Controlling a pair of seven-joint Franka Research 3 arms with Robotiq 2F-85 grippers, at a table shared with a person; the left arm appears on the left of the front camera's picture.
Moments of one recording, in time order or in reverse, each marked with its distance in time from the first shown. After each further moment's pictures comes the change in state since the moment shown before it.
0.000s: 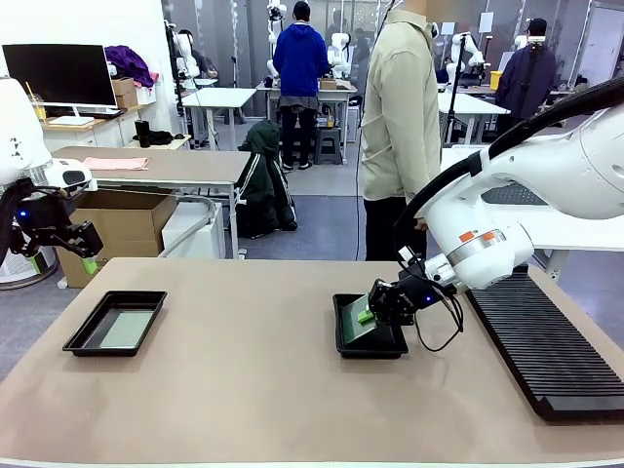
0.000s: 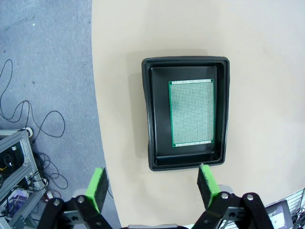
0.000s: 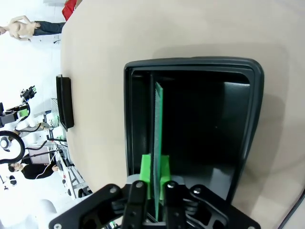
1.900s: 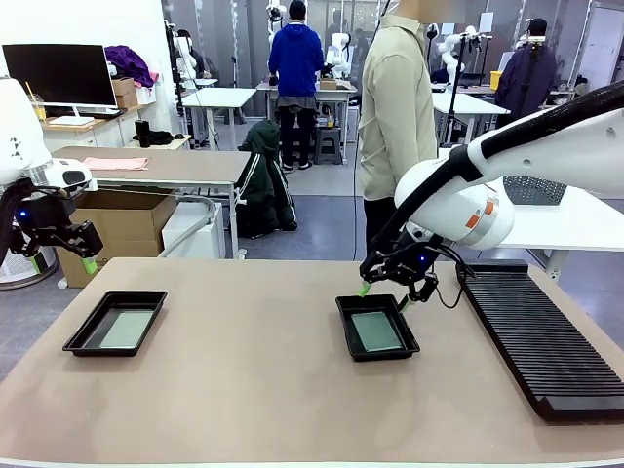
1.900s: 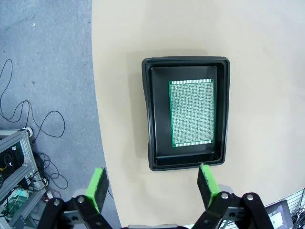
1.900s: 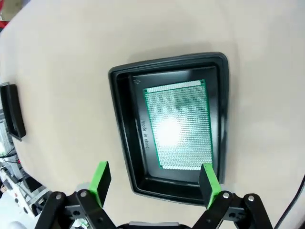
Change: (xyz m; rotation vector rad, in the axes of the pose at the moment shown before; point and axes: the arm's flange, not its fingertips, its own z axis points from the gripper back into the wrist) left arm 0.000 0.000 0.000 0.000 0.000 0.000; right arm 0.007 0.091 0.035 -0.476 0.040 -0.022
